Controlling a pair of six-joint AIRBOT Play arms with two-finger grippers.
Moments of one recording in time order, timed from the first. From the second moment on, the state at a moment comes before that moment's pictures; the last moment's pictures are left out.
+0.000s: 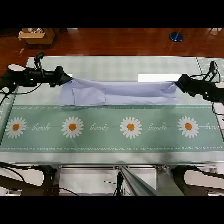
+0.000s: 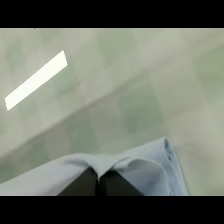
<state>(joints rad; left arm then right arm) 0.16 -1.70 1.28 0.54 -1.00 -1.12 -0.30 -1.45 0.95 -0.61 0.60 1.14</state>
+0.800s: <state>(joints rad) 0.40 -1.69 1.35 0.58 -1.37 -1.15 -0.56 -1.42 0.95 -0.81 0.91 1.25</state>
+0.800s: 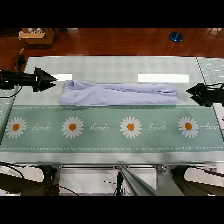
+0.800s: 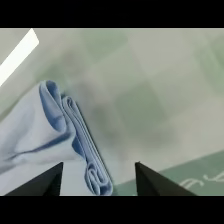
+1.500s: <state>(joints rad) 0.35 -1.67 1.35 0.58 -1.42 -1.16 -0.39 -1.59 0.96 -0.50 0.91 1.22</state>
